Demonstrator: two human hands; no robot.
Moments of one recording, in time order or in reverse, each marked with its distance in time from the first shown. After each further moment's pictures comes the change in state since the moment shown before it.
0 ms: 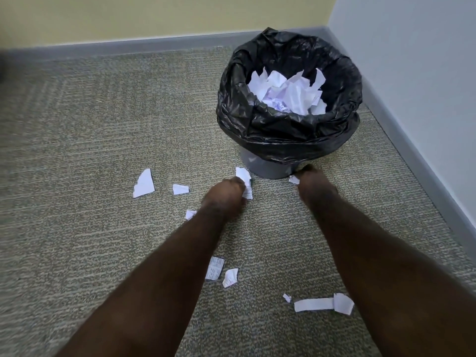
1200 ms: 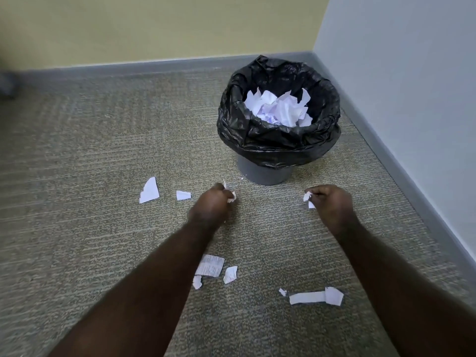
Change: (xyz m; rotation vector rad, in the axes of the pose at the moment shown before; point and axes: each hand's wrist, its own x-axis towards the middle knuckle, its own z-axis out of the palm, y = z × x) left_hand -0.053 -0.007 -0.024 -0.177 0.155 -0.062; right_hand -0.085 0.014 -0.047 0.535 0.225 0.178
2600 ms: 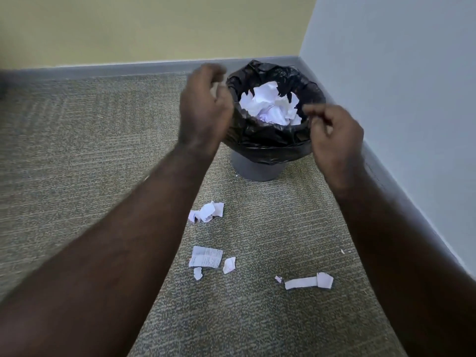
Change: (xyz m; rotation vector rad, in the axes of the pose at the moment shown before) left_hand 0.018 0.078 -0.172 -0.720 0.733 0.125; right_hand -0.014 -0.144 -0.086 0.273 0.414 -0.340
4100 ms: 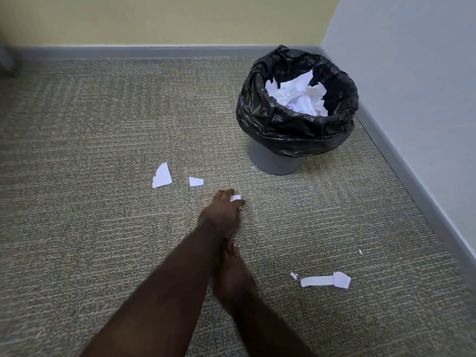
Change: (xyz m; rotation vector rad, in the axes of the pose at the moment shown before) left_hand -0.161 -0.195 0.011 0.690 -0.897 -0.120; right_hand -0.306 0.045 0.183 -0.212 -0.793 -0.183
